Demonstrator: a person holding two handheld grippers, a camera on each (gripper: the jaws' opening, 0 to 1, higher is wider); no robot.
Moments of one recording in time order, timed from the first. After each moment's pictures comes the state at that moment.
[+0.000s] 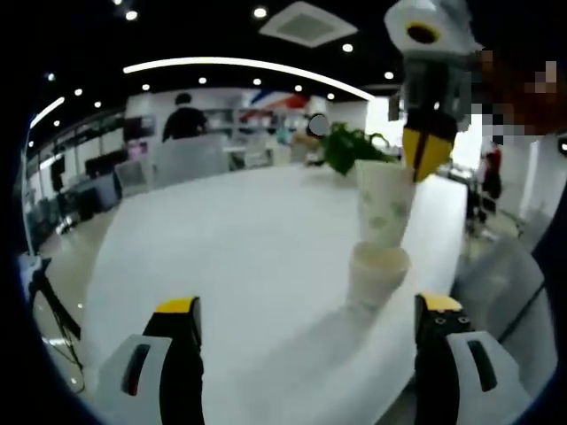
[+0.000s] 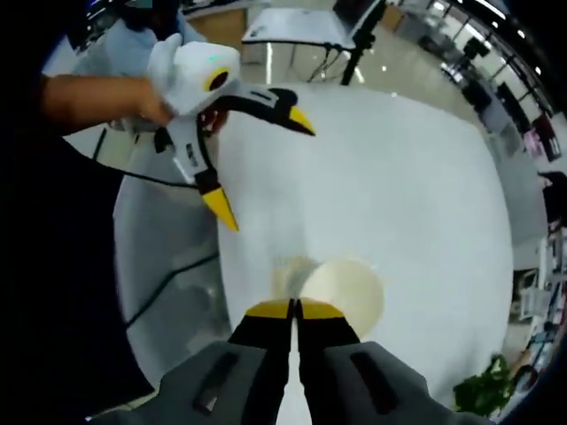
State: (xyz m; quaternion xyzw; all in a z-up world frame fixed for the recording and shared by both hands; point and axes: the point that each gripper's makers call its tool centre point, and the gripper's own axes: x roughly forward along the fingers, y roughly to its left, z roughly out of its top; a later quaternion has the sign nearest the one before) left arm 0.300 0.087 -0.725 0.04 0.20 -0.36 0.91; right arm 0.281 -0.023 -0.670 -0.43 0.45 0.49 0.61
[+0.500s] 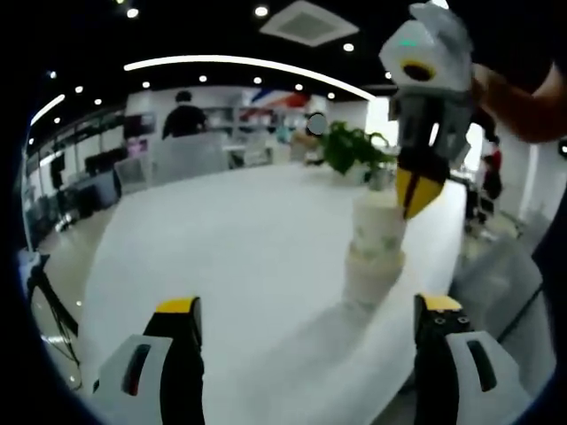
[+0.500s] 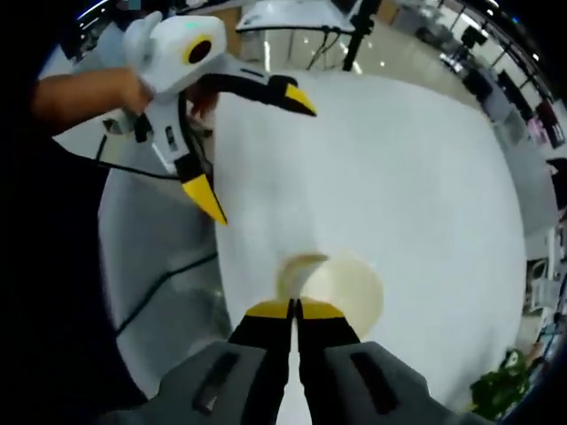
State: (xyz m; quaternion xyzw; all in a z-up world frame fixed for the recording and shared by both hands) left arm 0.297 0.085 -0.728 0.04 0.20 -0.36 0.91; right arm 0.280 -0.028 -0.709 -0.41 0.46 0.49 0.61
